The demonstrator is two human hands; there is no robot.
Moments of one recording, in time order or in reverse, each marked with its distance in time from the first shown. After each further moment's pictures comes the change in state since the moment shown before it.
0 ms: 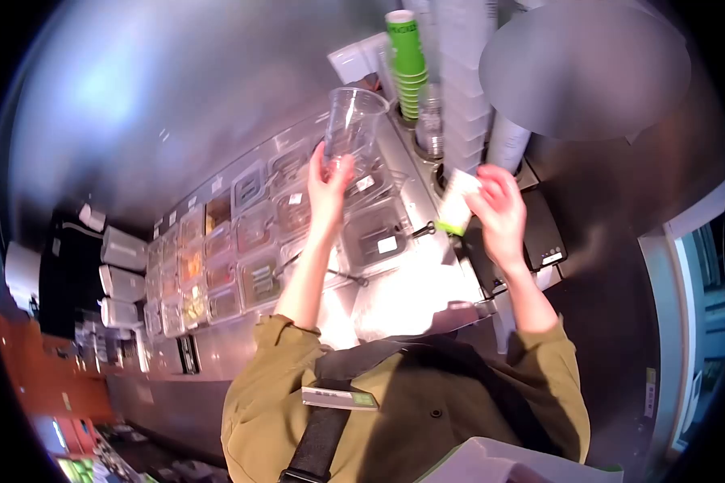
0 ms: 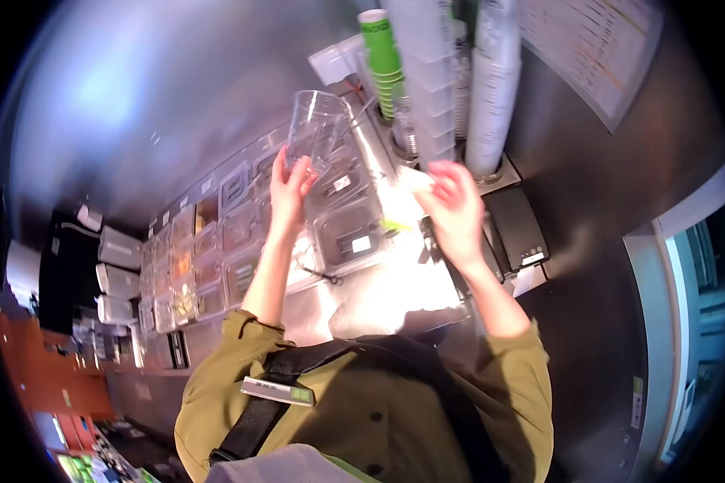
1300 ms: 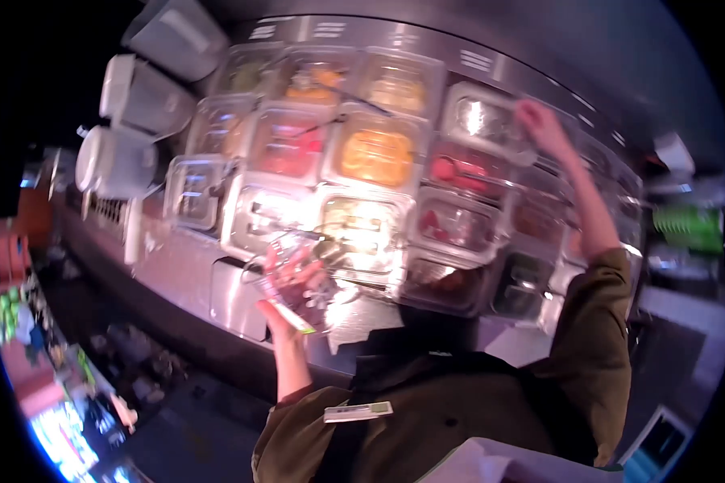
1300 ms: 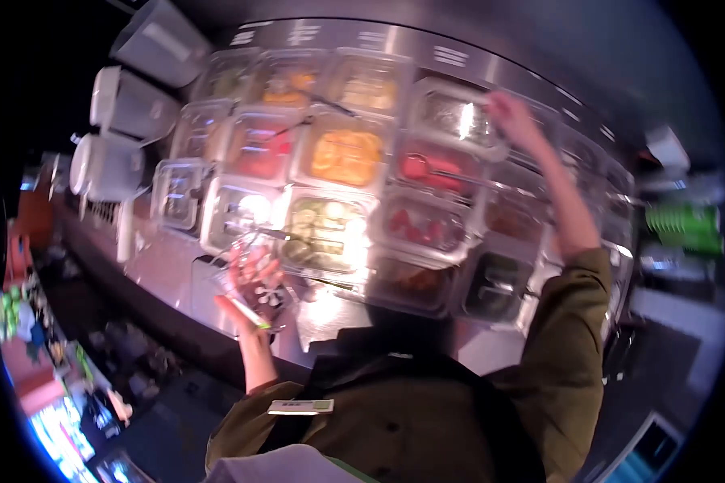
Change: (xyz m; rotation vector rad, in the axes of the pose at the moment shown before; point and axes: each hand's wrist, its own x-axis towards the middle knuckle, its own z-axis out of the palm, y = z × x) left_hand -0.131 -0.029 -0.730 -0.424 0.603 -0.113; right_hand 0.078 0.454 0.593 -0.909 -1.022 0.107
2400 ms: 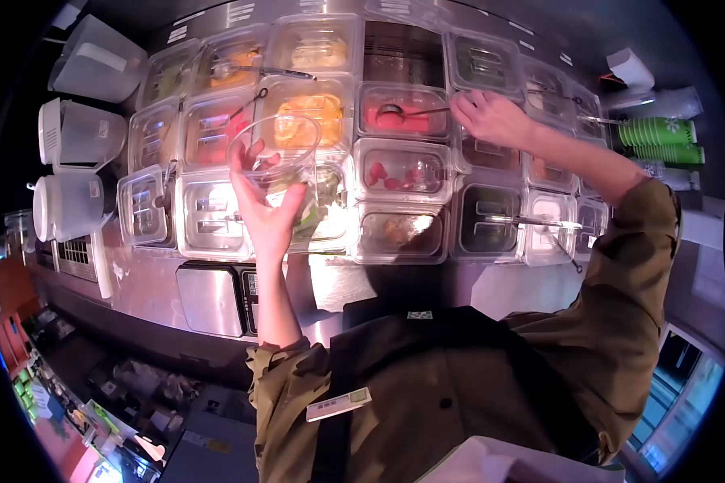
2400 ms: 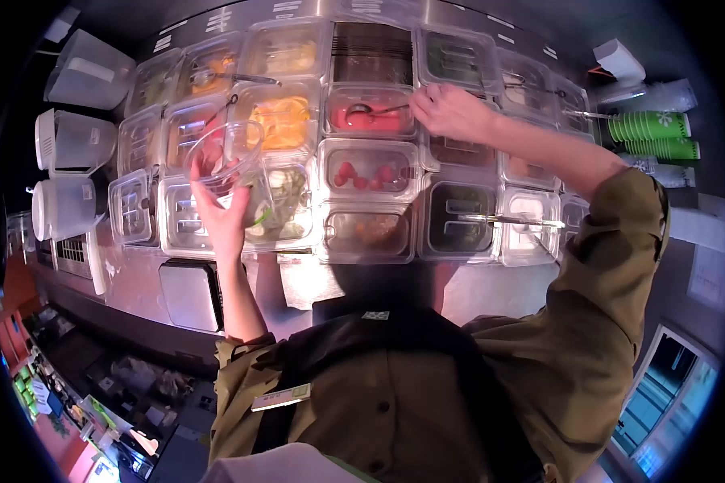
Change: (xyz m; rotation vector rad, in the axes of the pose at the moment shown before) left_hand 0.075 -0.010 0.089 0.561 -0.174 0.289; right_hand -0.109 -0.078 0.000 -1.384 -0.159 -0.954
